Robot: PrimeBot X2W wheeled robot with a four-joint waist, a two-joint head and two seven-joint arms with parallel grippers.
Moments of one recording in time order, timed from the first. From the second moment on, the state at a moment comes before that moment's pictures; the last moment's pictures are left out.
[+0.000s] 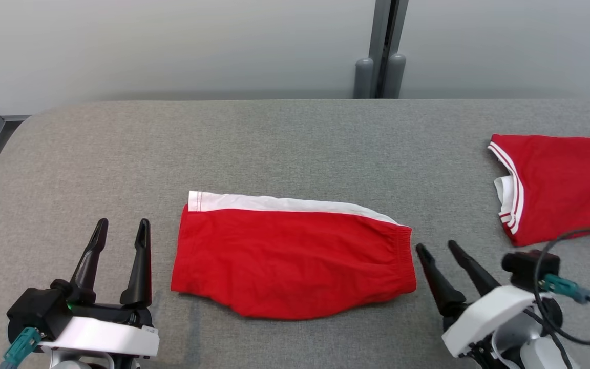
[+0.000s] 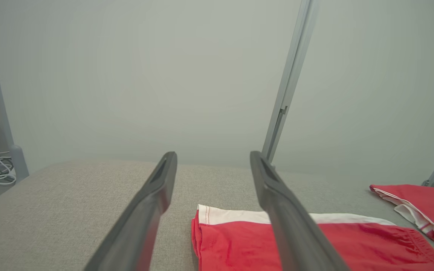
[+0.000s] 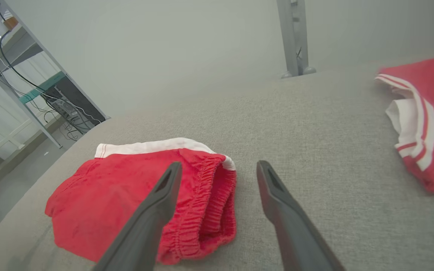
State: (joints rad) left arm -0.03 0.18 -0.09 0.08 -0.41 -0.06 -0.26; right arm -0.13 -0.12 0.24 0.21 0.52 0.13 0.00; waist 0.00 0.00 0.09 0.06
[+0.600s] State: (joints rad) left arm -0.06 0.14 -0.05 0.13 -0.38 -0.12 -0.26; right arm -0.31 -0.13 0.30 0.51 0.61 0.13 0.16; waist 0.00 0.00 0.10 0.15
